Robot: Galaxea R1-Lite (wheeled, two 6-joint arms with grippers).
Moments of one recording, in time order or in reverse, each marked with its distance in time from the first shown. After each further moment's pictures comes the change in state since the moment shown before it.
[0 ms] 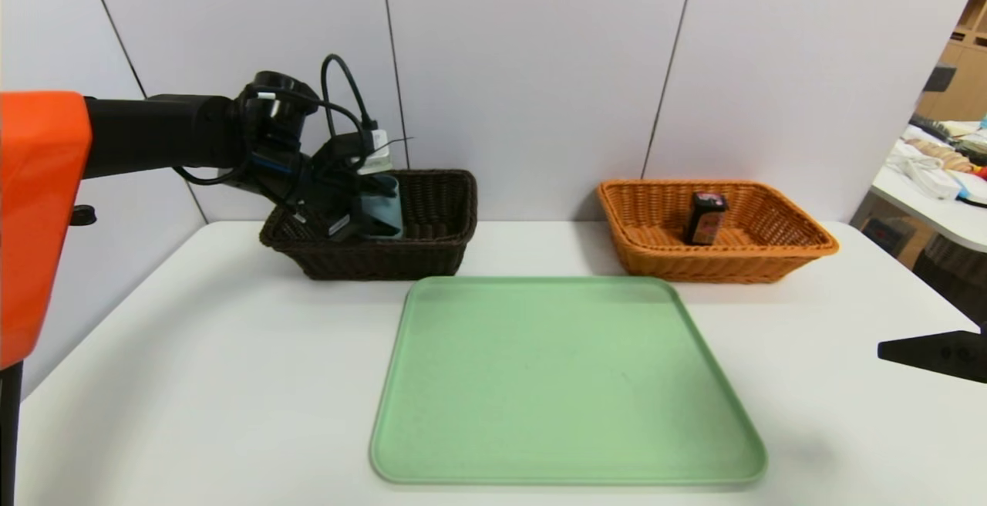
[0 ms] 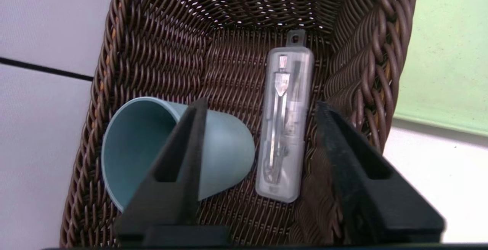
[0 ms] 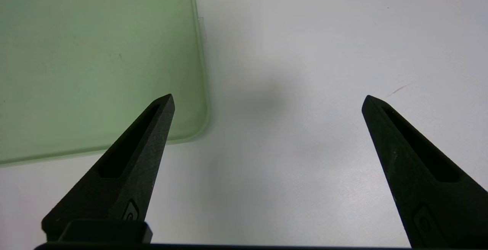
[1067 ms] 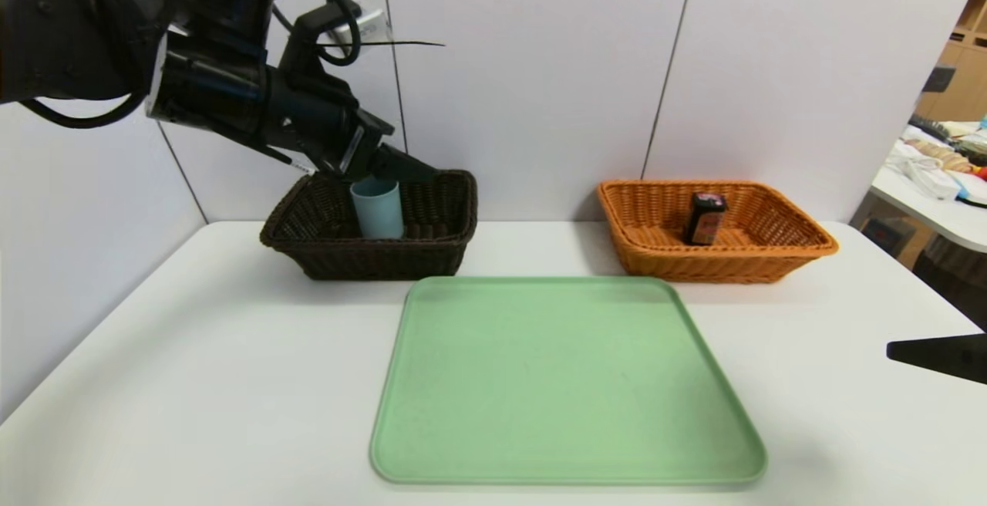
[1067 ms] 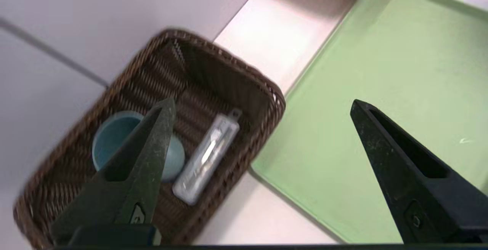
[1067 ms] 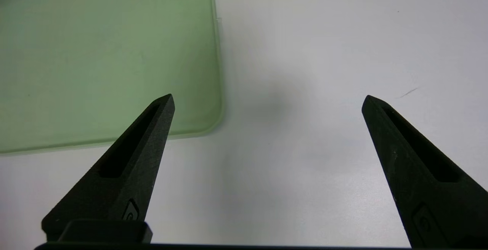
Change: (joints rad) left arm -0.185 -0.322 0.082 -0.004 0.179 -0.688; right arm 0.000 -0.047 0.003 -0.003 0.053 -0.005
